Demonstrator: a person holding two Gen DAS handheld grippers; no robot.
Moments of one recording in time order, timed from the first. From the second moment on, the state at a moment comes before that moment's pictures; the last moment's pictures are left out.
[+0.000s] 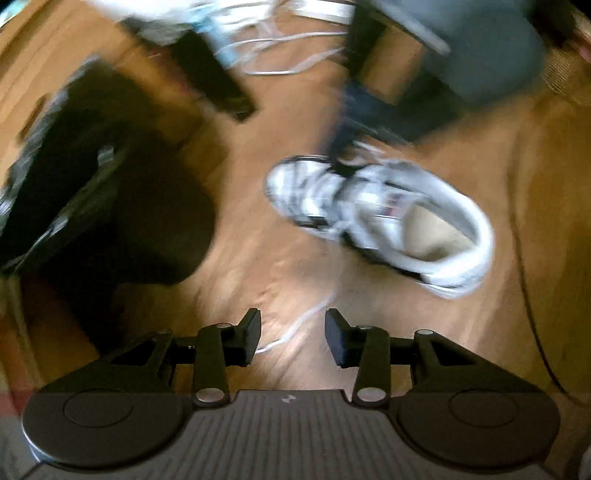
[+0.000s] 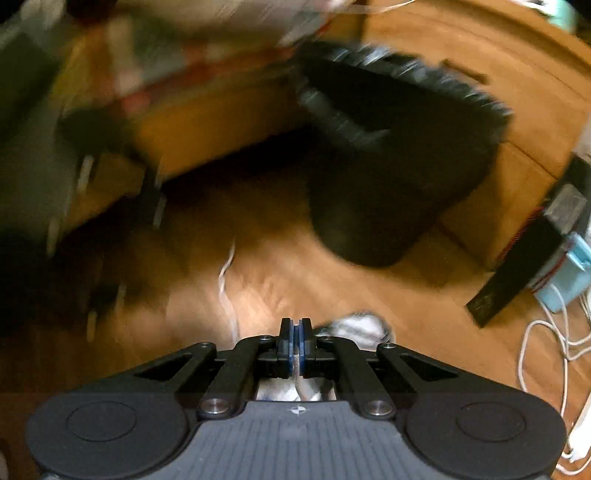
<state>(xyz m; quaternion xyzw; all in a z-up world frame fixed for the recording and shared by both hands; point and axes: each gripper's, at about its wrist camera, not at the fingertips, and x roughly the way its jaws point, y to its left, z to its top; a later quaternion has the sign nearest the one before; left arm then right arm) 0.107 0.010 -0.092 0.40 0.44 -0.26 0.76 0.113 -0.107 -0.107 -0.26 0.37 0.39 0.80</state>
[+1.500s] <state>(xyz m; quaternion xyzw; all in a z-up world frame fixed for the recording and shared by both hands) 0.126 0.013 -0.079 0.32 0.42 -0.21 0.82 0.102 -0.101 -0.145 -0.37 0.41 0.42 0.71</state>
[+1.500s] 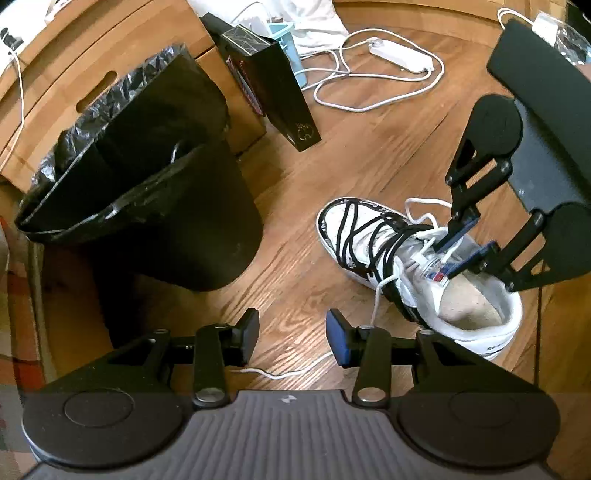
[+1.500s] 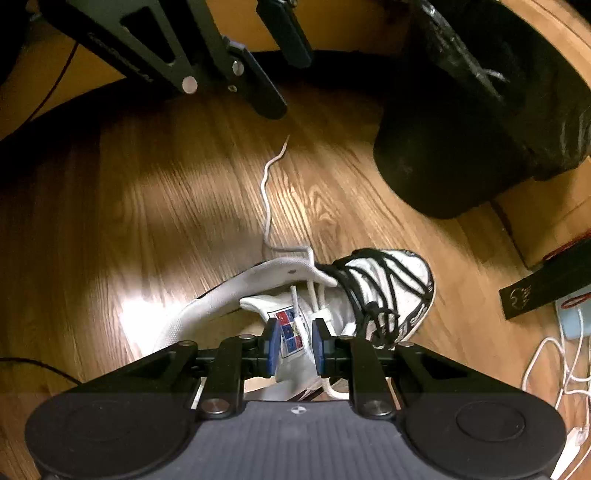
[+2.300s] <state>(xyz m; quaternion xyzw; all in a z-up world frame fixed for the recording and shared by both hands) 0.129 0.013 -0.079 0.28 0.45 -0.22 0.82 0.103 -0.085 -0.150 -0.40 0.41 0.40 0.72</state>
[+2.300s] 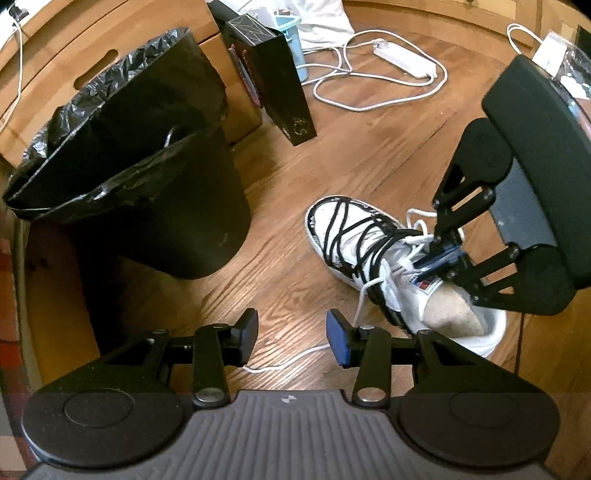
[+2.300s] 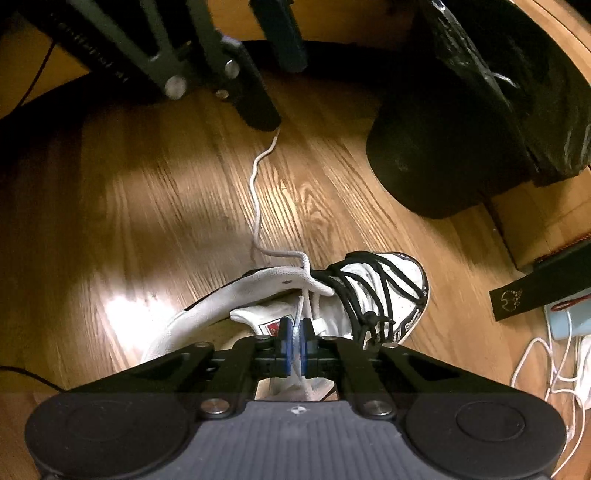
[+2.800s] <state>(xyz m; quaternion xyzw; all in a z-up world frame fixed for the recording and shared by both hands) 0.138 0.025 -0.072 0.25 0.45 -0.20 0.84 0.087 -0.066 -0.161 -0.47 0.37 0.40 0.69</state>
